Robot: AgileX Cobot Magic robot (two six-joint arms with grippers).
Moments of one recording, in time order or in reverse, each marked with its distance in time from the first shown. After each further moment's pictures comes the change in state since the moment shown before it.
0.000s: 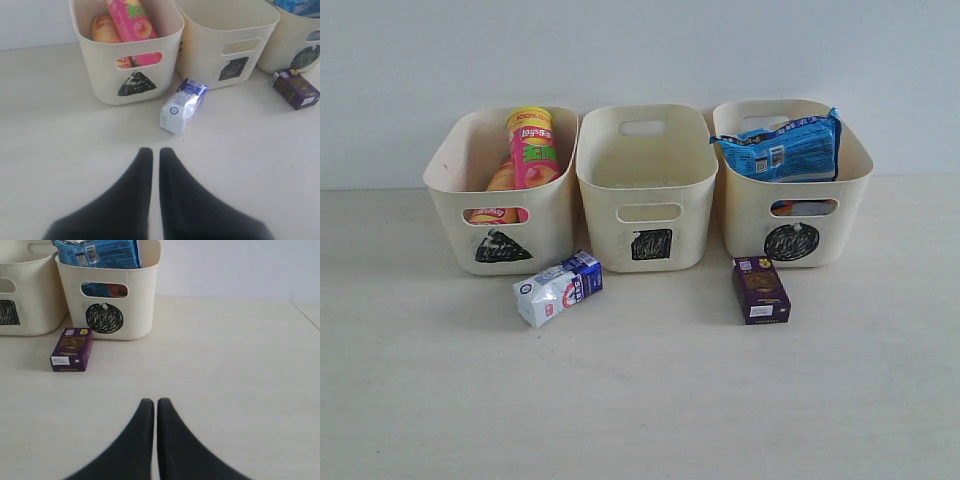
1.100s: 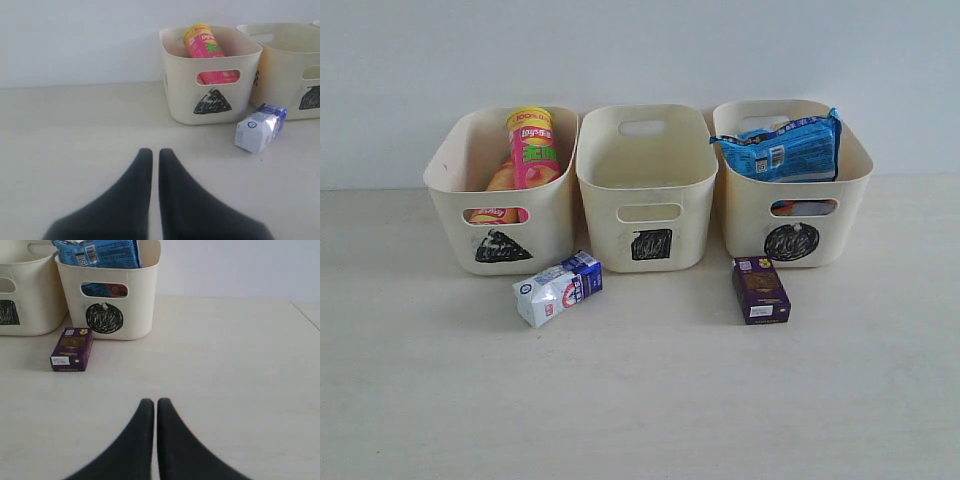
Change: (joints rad) left arm 0.281 -0.603 0.432 -0.081 -0.122 0.170; right arm 0.000 0.000 0.000 0.000 0.000 0.000
